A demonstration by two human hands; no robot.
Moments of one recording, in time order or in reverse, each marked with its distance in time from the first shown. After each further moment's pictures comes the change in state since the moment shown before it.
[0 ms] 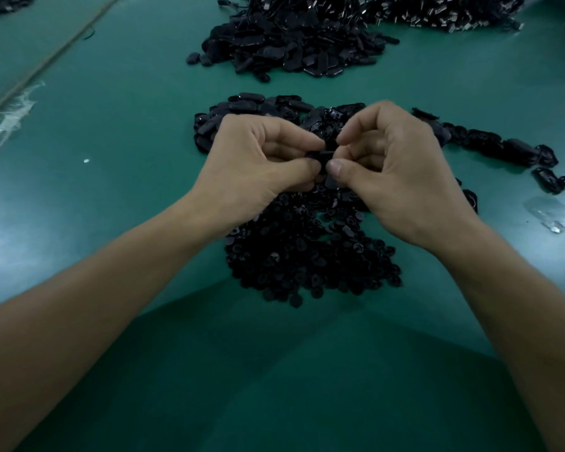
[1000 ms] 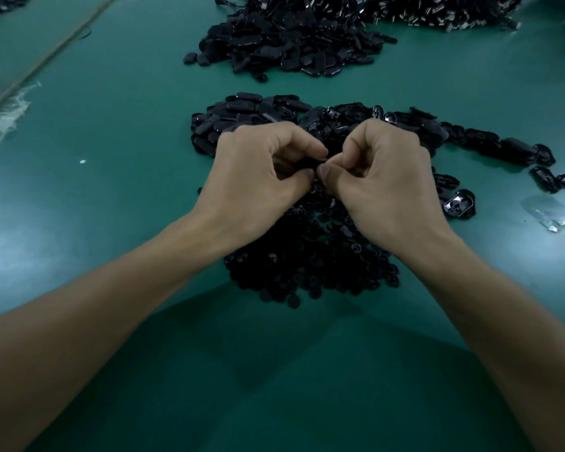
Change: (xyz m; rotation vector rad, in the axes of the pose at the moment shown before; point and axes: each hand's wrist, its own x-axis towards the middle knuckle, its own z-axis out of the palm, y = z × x) left_hand -0.006 0.000 0.009 0.415 0.094 0.222; right_hand -0.006 -0.008 0.018 -0.112 0.175 0.114
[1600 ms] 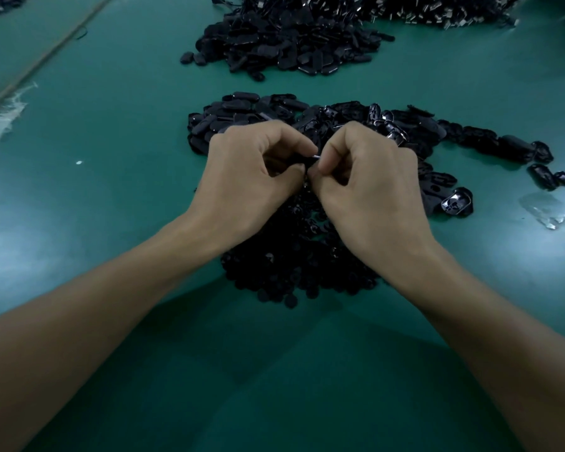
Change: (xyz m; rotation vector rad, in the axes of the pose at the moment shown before) left_hand 0.001 -0.005 0.001 0.026 0.031 -0.018; right_hand -0.009 -0.007 0.010 -0.095 0.024 -0.093
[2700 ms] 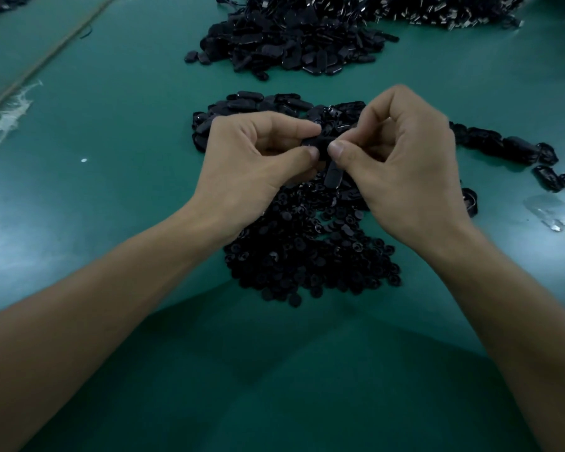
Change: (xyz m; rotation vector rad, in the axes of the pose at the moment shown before) left_hand 0.002 0.002 -0.001 -0.516 0.009 -0.207; right_hand 0.015 0.012 -0.019 0.199 0.029 -0.041
